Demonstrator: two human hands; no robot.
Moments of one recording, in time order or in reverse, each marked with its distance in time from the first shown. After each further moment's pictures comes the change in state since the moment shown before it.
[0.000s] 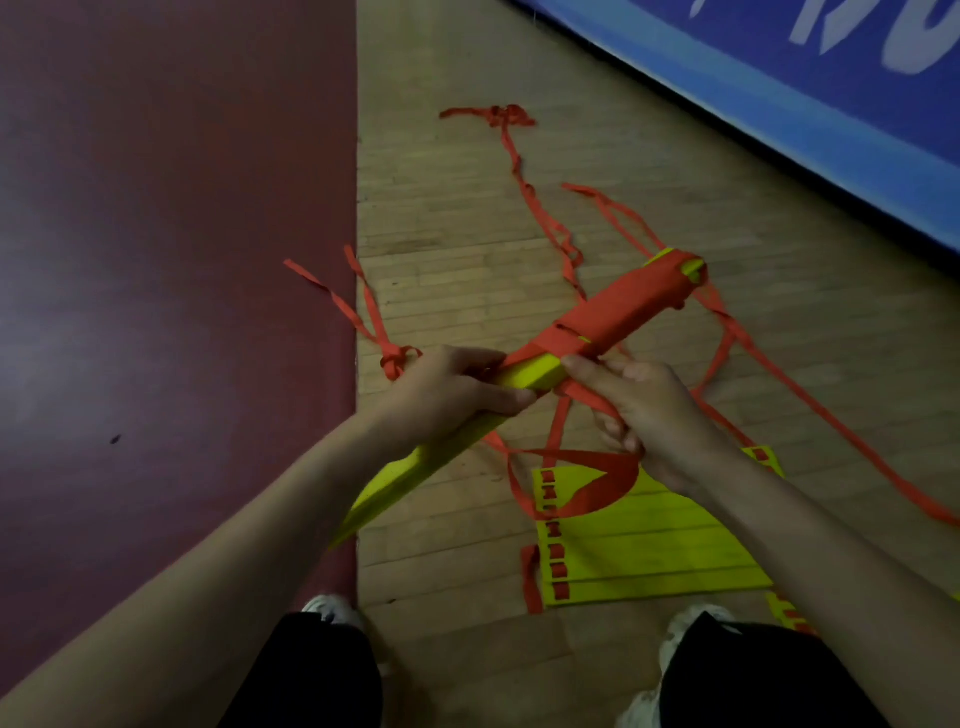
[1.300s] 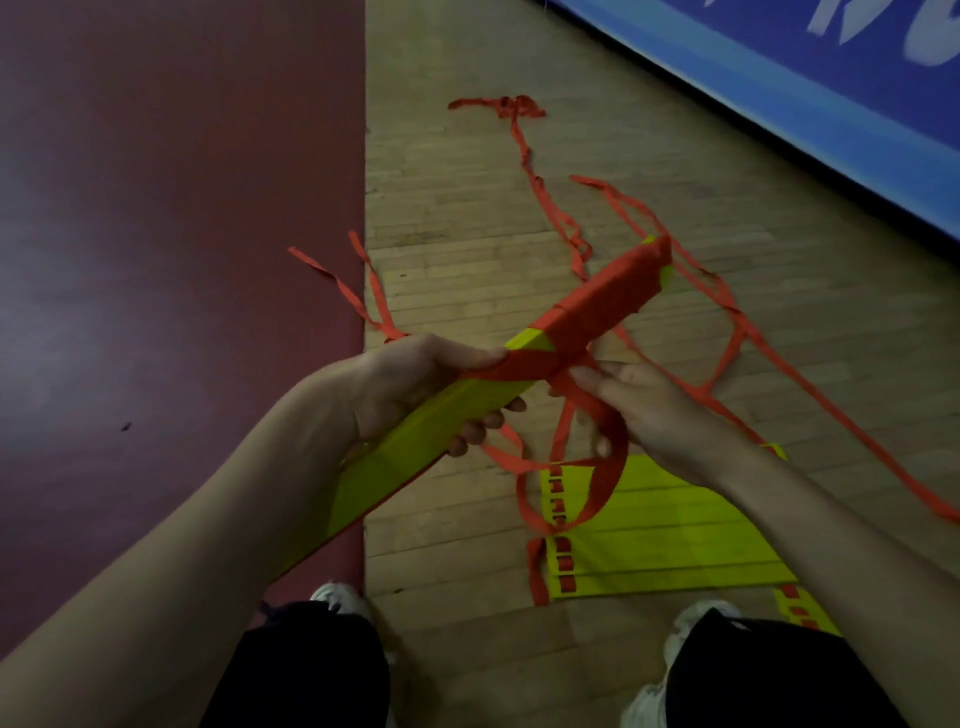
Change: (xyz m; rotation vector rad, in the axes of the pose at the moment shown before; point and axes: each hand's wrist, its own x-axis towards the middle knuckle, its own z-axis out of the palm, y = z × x) left_hand 0.001 -0.010 -0.034 -0.554 -0.595 -0.357; right_hand 0.003 0.004 0.003 -0.061 -0.226 0.046
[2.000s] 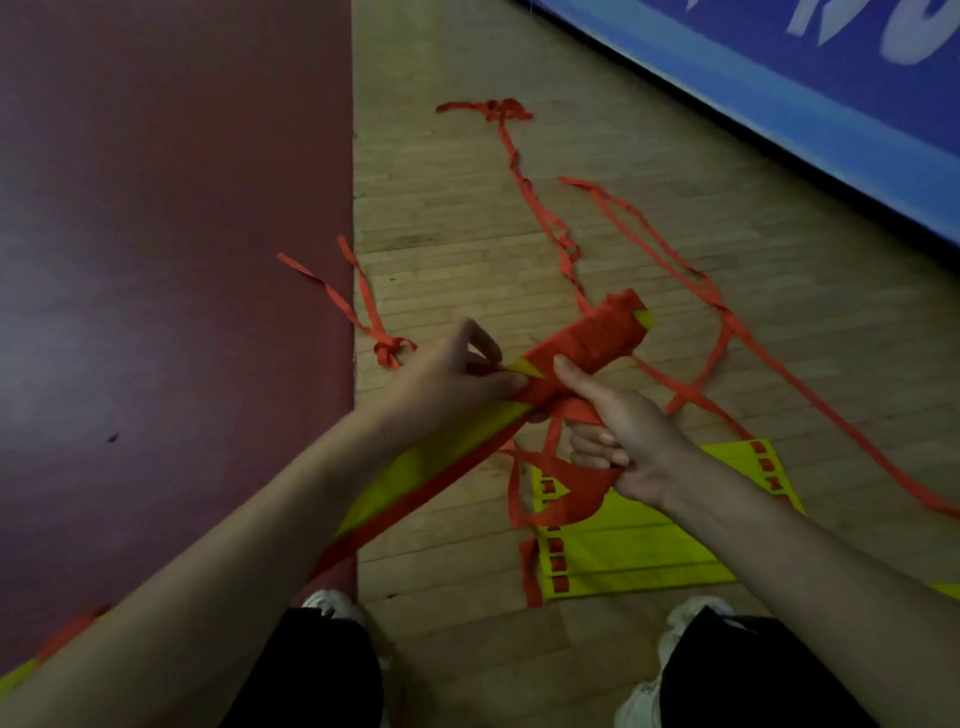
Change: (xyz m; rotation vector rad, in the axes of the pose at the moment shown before) left_hand 0.019 -0.006 0.032 0.721 0.681 0.415; right_hand -0.009 0.002 0.015 0.357 0.108 0.198
